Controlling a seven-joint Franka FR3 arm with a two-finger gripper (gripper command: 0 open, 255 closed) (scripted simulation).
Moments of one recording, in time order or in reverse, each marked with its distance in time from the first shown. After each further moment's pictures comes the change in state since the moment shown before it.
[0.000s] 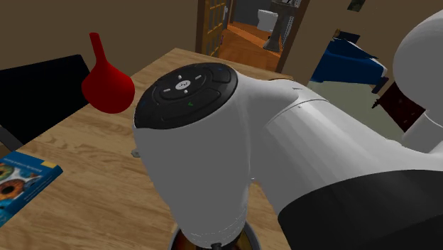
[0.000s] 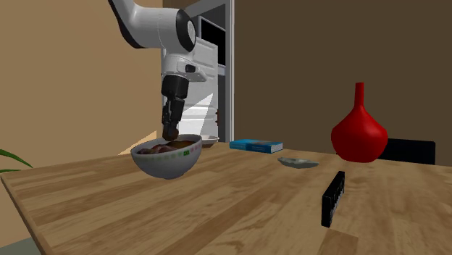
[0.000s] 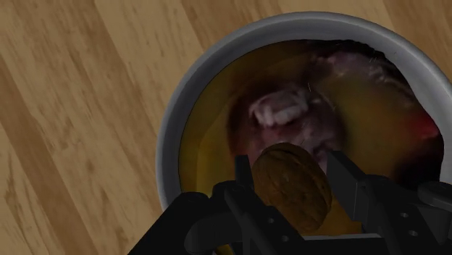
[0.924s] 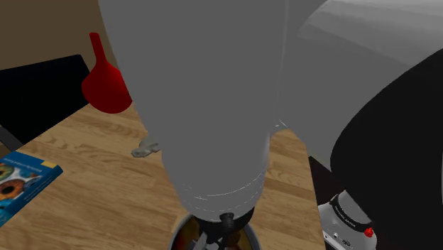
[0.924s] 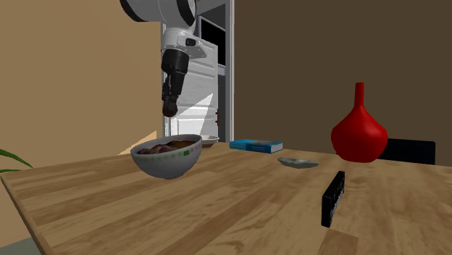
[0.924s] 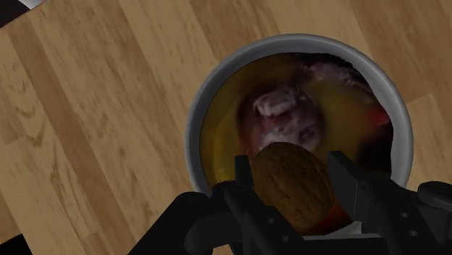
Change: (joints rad) arm -0.001 -0.016 0.002 0.166 0.010 -0.179 0.001
